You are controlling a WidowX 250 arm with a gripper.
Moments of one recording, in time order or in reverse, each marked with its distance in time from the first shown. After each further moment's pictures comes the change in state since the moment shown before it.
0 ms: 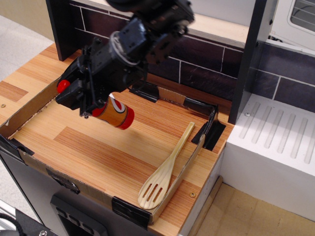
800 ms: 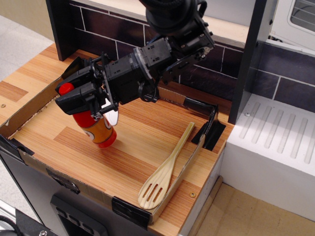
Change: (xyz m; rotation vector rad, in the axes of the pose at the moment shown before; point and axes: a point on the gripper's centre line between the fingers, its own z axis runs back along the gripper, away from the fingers) arm 0.002 -0.013 0.000 -0.165 0.392 -0.112
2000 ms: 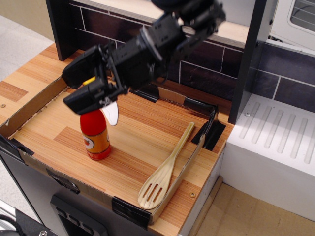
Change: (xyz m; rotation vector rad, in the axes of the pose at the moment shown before) arm -0.018 -0.004 0.022 -0.027 -0.148 -0.039
